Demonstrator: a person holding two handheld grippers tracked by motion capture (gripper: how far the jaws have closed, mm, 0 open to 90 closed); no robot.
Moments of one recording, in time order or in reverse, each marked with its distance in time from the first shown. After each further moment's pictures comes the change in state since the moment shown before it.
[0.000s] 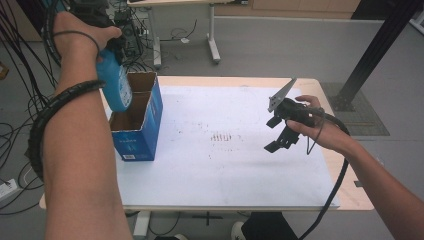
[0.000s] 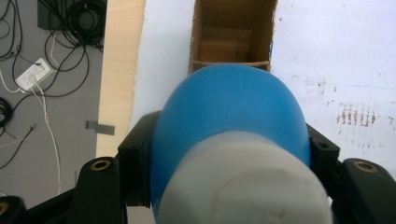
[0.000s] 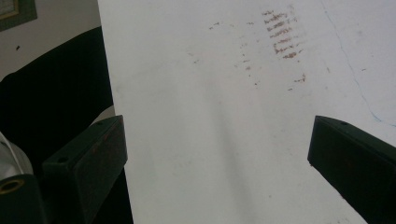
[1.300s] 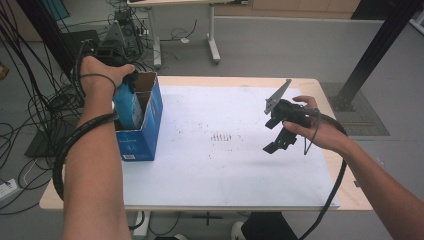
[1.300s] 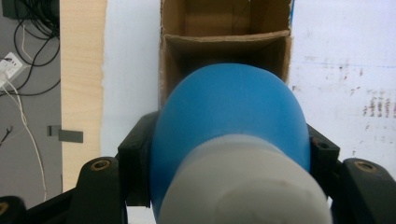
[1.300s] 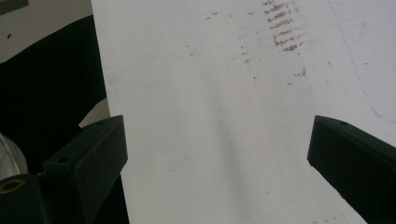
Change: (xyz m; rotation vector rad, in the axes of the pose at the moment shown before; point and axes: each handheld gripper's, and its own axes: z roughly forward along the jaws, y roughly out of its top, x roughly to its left) left arm -0.008 -0.015 0.094 0.046 -0.030 0.039; right arm -0.001 0.004 0.007 0.043 -0.015 -0.011
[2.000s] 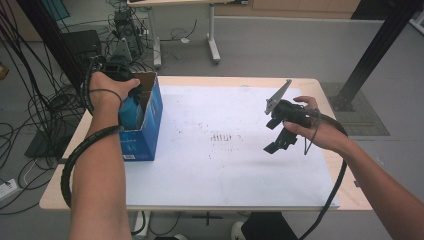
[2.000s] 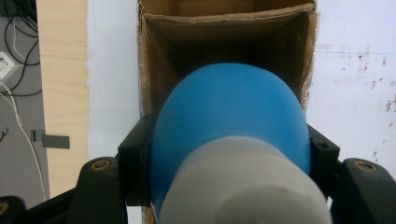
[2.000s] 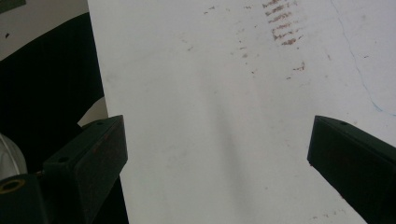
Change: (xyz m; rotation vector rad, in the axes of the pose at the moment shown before) left arm -0.003 -0.004 0.036 0.023 -0.002 0.022; right arm -0.002 -0.003 0.002 0.011 0.002 0.013
